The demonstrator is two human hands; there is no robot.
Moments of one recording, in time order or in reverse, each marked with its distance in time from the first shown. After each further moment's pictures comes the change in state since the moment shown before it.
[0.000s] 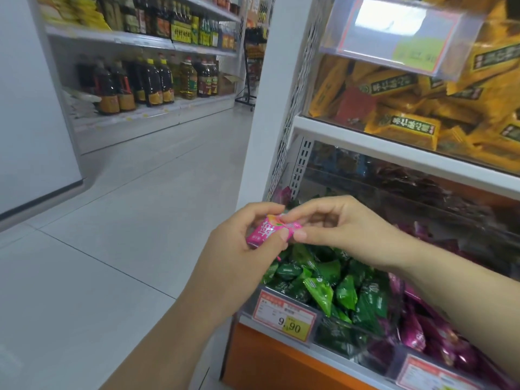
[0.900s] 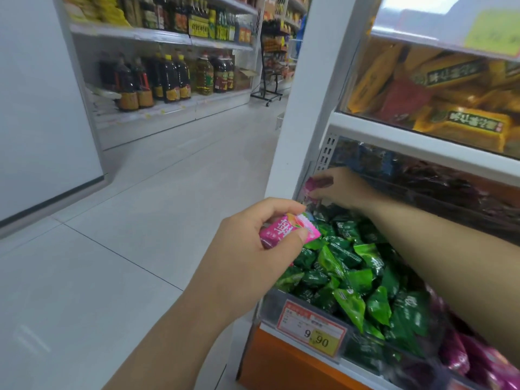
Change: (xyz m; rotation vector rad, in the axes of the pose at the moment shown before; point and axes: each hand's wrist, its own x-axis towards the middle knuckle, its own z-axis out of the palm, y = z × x) left_hand 0.005 0.004 -0.020 0.073 -0.021 0.033; right_hand 0.114 0.067 -0.046 -0.598 0.288 0.221
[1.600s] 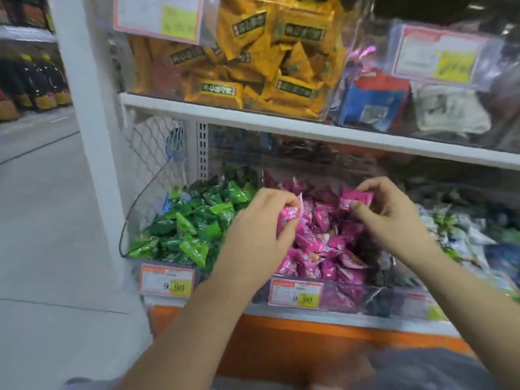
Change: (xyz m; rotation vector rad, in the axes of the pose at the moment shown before) left_hand -0.019 0.033 0.180 0.434 -0.200 0.381; right_hand -0.273 0.124 -0.109 0.057 0.615 0.151
